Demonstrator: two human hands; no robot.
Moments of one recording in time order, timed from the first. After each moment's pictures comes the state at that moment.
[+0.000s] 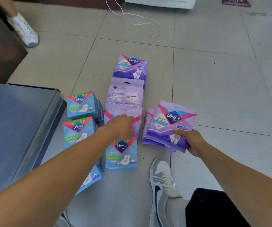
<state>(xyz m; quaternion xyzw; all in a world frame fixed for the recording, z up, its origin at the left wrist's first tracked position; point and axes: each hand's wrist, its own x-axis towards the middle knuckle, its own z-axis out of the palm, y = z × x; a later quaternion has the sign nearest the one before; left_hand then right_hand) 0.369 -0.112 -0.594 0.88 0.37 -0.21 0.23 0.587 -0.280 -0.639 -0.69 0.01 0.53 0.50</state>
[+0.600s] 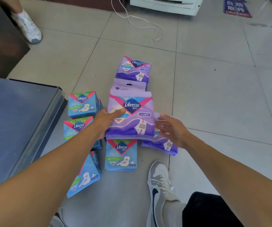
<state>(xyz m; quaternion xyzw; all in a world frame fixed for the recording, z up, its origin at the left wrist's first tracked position) 0.333 -0.090 -0.598 0.42 0.56 0.16 0.69 0.553 -0.219 -0.611 -0.67 -0.11 0.58 0.45</state>
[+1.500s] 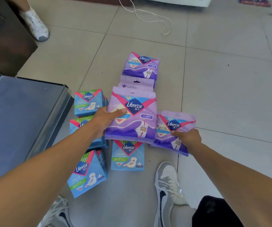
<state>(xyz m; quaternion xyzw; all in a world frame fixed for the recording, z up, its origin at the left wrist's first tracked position) 0.314 -0.075 -0.601 0.43 0.57 0.15 0.69 0.583 -0.235 -0.691 -0.86 -0.06 0.41 0.29</state>
